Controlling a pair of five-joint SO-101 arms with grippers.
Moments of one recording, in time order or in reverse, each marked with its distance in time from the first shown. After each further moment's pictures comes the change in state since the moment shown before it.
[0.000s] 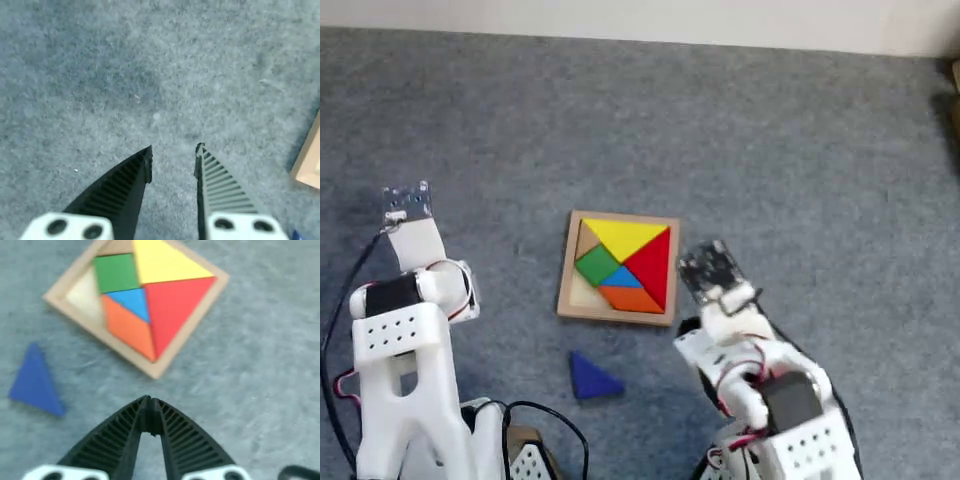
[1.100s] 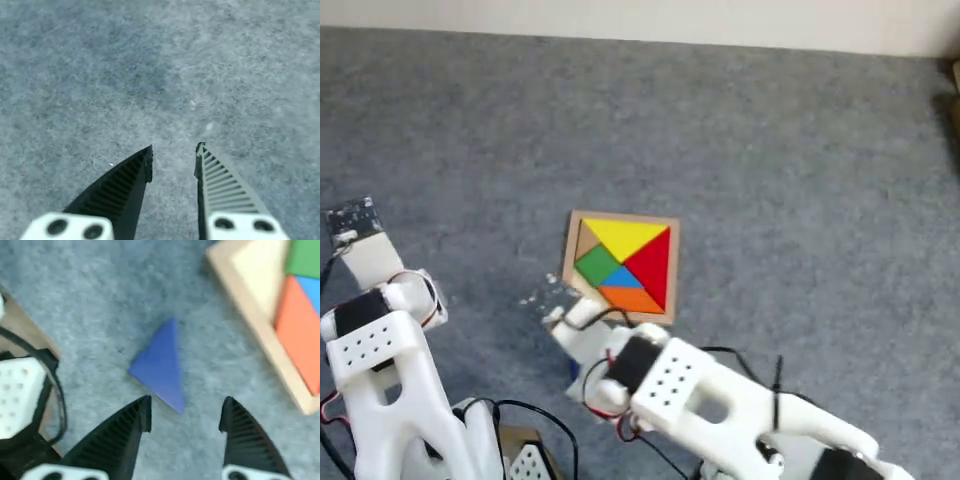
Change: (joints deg) left arm -12.1 -0.1 2.9 -5.1 -0.1; right arm -34.7 45.7 -14.2 -12.1 -15.1
